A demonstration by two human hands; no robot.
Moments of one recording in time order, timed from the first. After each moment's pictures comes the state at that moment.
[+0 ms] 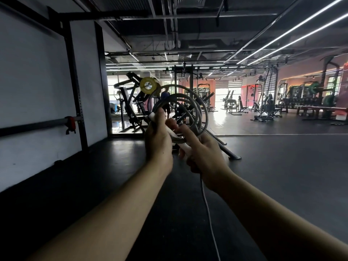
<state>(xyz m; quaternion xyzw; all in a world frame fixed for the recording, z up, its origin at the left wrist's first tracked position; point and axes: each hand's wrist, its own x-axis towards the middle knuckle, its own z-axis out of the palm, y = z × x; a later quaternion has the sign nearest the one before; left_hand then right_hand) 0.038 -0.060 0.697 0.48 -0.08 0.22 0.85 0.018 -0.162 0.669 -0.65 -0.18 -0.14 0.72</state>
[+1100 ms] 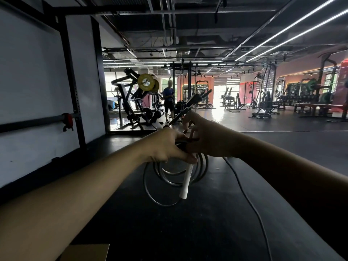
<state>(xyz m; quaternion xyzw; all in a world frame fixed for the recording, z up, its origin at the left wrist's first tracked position) 0.037 -0.030 0.706 0.89 -0.31 0.03 0.33 0.021 -0.209 0.718 -0.91 -0.31 -0.15 0.22</state>
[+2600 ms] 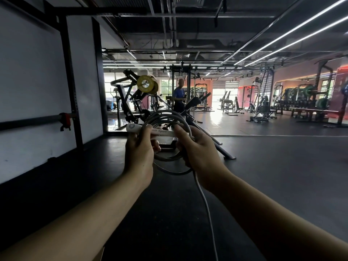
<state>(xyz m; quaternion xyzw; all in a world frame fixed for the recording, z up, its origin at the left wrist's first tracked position) 0.028 -0.031 0.670 0.52 -0.03 0.25 0.82 0.012 -0.162 0.672 -0.66 -0.20 -0.18 0.71</state>
